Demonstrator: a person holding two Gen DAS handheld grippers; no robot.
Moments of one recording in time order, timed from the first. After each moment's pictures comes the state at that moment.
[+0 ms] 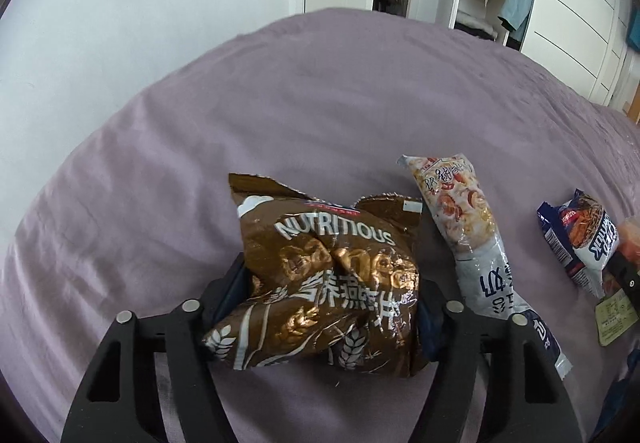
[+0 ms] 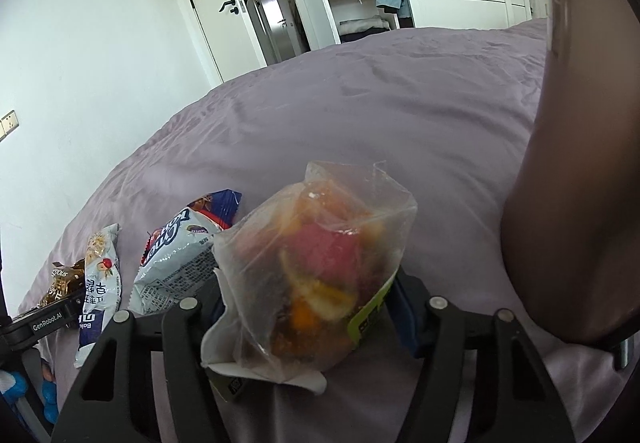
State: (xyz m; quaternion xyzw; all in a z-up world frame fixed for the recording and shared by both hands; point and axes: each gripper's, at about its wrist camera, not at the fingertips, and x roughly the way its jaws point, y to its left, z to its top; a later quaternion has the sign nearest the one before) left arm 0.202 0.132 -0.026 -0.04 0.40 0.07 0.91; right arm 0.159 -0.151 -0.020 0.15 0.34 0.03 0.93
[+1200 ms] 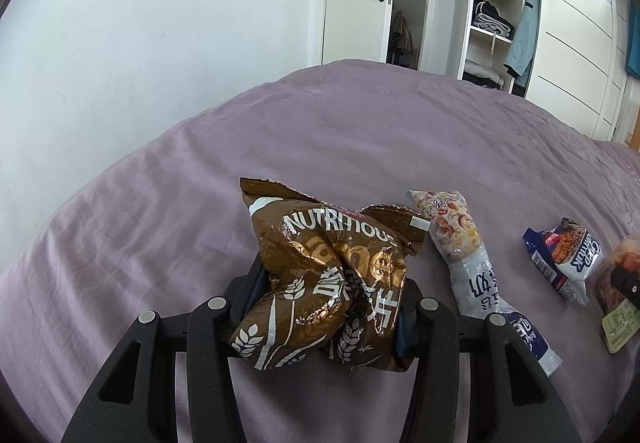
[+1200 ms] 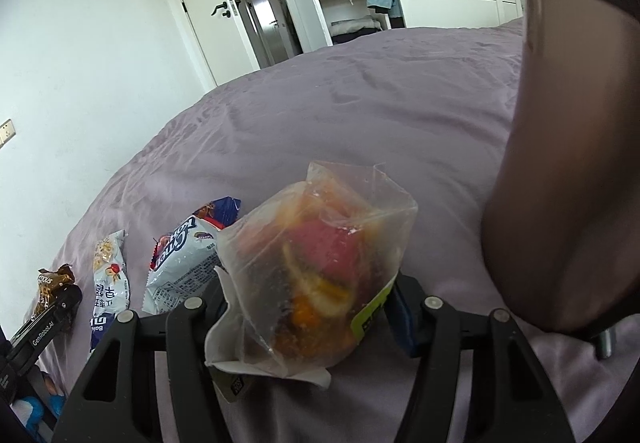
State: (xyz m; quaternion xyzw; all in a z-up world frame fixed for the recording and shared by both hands) left arm 0.163 0.136 -0.012 -0.06 0.31 0.10 0.94; right arm 0.144 -0.163 -0.003 0.16 0.35 0.02 0.92
